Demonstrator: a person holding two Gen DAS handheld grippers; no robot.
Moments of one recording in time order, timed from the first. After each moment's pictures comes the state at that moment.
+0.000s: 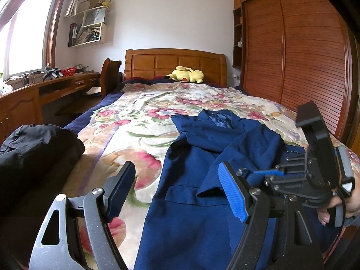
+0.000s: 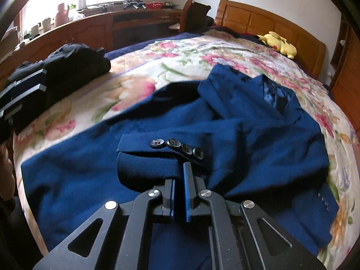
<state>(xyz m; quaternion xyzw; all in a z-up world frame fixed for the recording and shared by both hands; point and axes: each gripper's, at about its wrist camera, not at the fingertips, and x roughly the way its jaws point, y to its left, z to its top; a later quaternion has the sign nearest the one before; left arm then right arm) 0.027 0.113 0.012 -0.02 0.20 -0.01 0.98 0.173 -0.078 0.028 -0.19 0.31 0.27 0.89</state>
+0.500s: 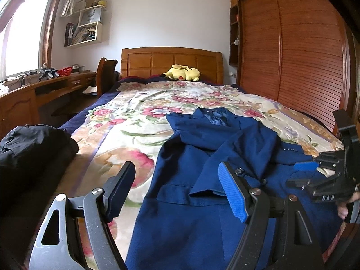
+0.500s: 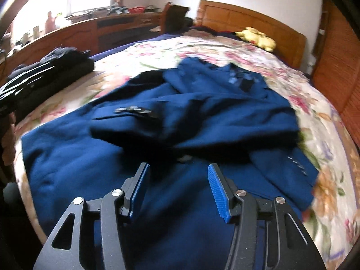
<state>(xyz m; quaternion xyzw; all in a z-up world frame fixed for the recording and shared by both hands) 0.034 0.098 0.006 -0.02 0.20 -0.02 0.98 0.145 -0.148 0.033 -0.16 0.29 0.22 0.92</state>
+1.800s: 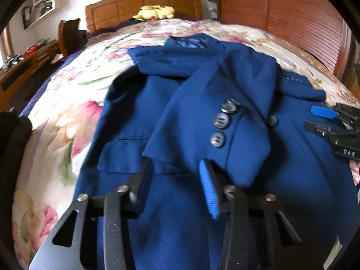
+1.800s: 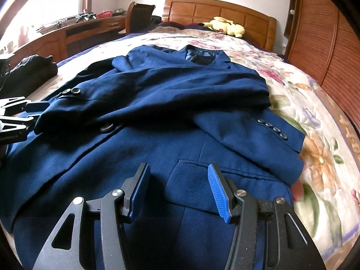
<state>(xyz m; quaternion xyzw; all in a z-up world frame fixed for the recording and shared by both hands) 0.105 0.037 -0.066 0.06 0.40 -0.08 0.91 0.171 -0.206 -0.015 -0.12 0.30 0.16 0.93</state>
